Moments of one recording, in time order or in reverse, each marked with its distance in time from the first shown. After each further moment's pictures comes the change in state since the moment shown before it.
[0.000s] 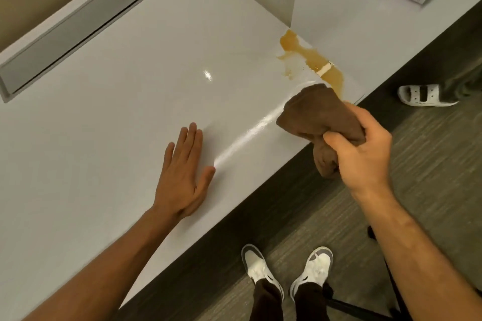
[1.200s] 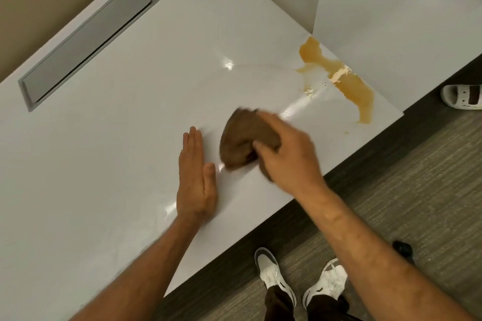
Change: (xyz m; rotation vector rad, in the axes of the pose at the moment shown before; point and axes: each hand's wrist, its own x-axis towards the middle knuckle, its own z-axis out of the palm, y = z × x) left_hand 0.043 0.016 0.021 -0.367 0.238 -0.249; right_hand 0.044 0.004 0.108 -0.245 -0.455 -0.081
